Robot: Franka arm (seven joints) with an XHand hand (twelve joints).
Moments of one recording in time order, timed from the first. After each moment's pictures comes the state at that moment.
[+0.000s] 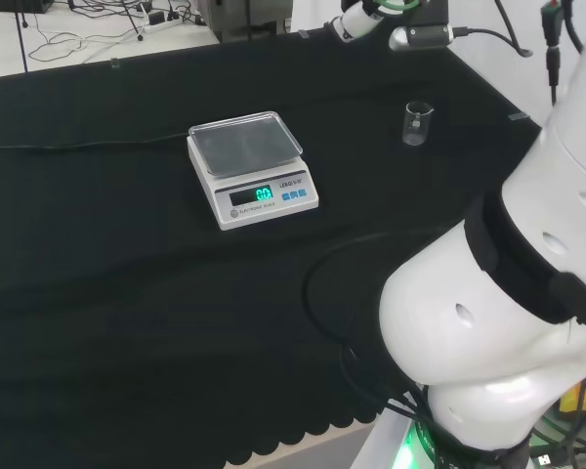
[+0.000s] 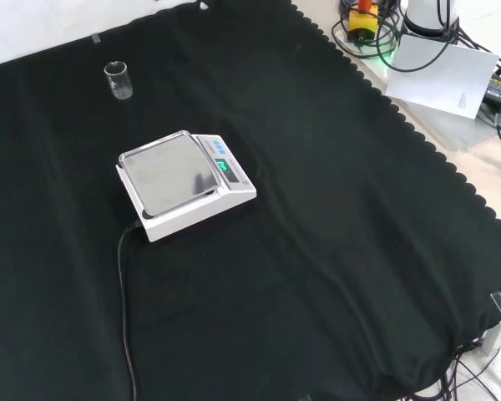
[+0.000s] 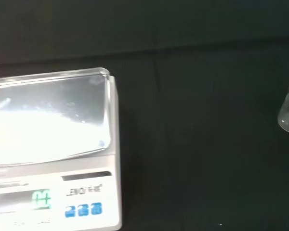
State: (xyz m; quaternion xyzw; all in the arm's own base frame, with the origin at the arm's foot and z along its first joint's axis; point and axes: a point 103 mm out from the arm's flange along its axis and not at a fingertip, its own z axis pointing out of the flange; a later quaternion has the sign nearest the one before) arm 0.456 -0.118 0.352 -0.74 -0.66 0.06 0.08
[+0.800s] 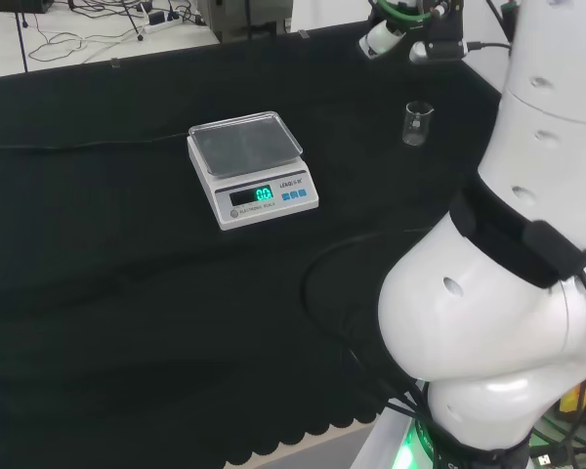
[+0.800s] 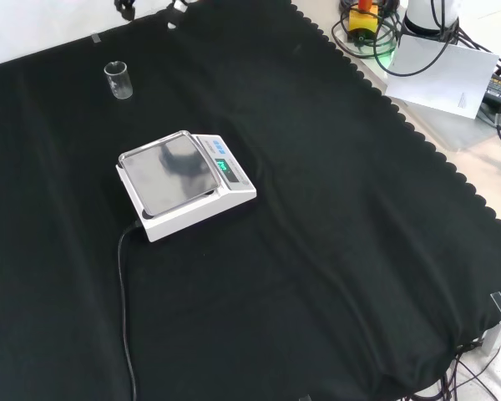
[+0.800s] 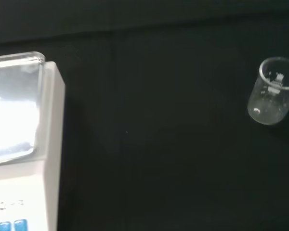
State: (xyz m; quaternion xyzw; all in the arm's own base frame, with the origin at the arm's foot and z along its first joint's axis) arm 0.501 -0.183 0.296 -0.75 -0.65 0.08 0.10
